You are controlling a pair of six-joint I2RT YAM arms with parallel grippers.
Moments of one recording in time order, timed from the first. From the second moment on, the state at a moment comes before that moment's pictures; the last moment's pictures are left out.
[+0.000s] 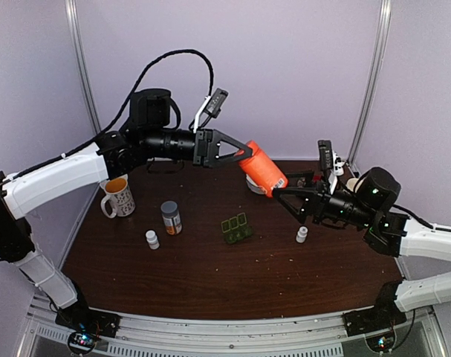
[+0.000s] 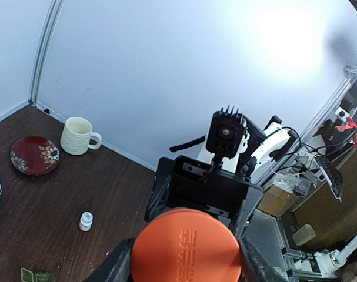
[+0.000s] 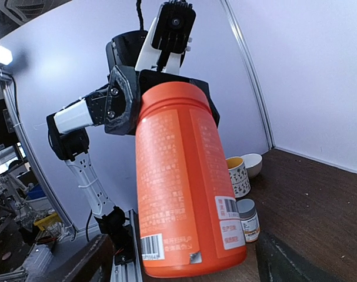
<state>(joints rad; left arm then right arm) -0.86 1.57 1.52 -0.09 0.73 -0.43 0.81 0.99 0.61 0.57 -0.41 0.42</state>
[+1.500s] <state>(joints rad) -0.84 1.56 1.42 -0.08 0.62 -0.78 1.14 1.06 0.75 0.24 0.35 -0.28</state>
